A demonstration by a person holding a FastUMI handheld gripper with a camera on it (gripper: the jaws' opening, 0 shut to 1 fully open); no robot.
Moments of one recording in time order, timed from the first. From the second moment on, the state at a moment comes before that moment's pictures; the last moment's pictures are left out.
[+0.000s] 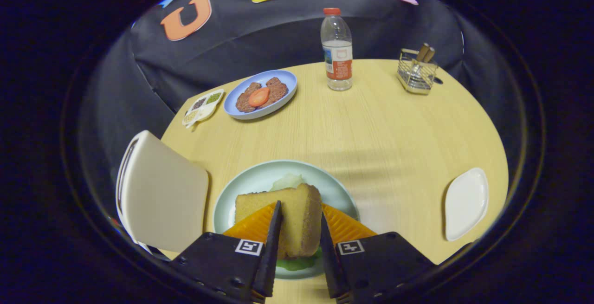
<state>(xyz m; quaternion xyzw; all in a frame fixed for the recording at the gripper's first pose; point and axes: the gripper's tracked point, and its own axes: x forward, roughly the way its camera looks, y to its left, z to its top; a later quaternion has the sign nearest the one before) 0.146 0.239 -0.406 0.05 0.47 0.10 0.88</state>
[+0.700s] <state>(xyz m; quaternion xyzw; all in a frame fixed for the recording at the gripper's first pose) 0.133 0.229 -0.292 -0.08 0.35 0.10 0.93</state>
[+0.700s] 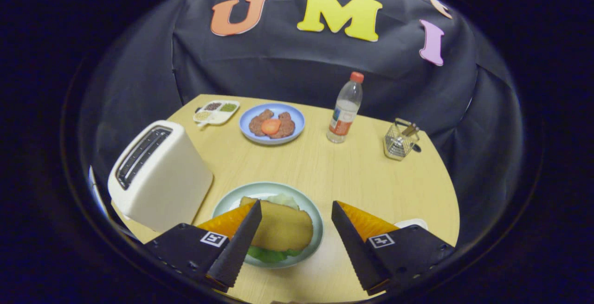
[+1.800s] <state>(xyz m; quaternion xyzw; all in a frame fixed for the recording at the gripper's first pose) 0.021 0.186 -0.031 -0.02 0.10 0.07 0.99</state>
